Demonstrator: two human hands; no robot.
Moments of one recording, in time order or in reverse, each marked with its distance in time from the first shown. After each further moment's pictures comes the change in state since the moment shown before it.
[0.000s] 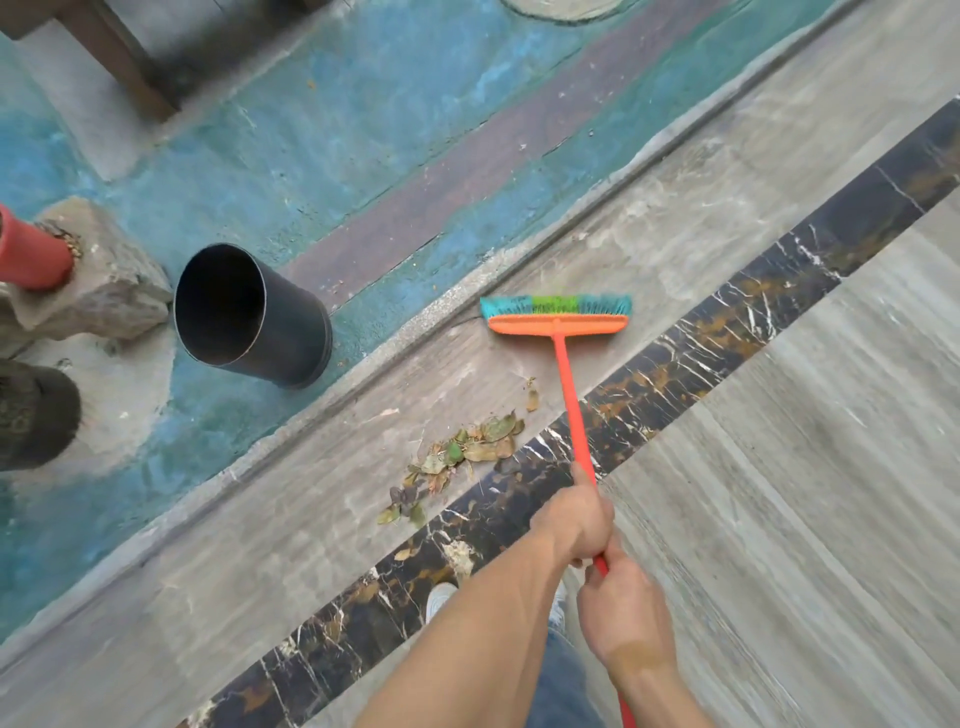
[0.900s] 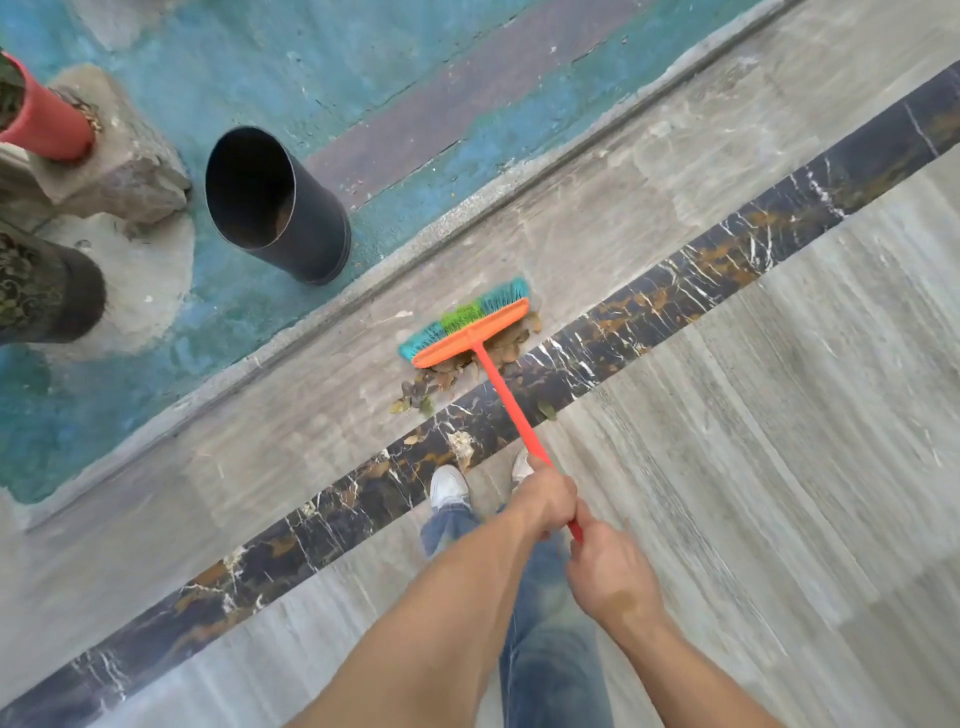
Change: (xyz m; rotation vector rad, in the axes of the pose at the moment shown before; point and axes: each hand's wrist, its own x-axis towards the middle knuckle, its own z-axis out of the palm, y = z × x) left_hand -0.133 -0.049 0.058 -0.450 -0.022 -0.267; right_hand -0.111 0.043 0.003 -0.430 -0.262 -0.100
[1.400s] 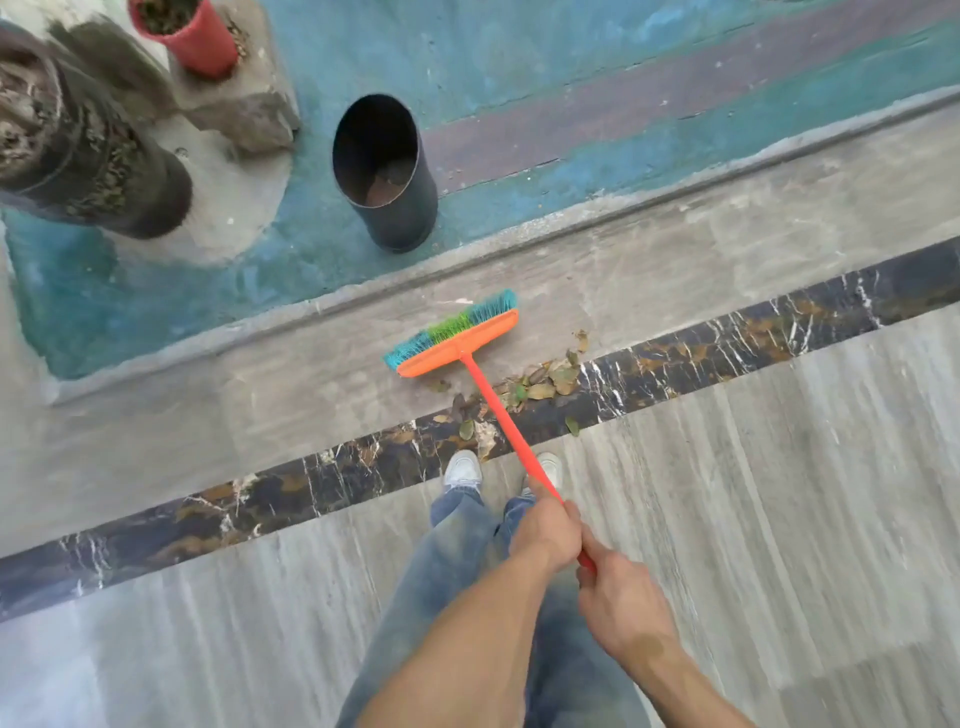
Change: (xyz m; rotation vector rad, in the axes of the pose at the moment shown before) left_hand -0.061 -0.079 -0.025 -0.209 0.143 0.008; right_hand -0.078 -0.058 0.010 -0.212 0.027 -0.166
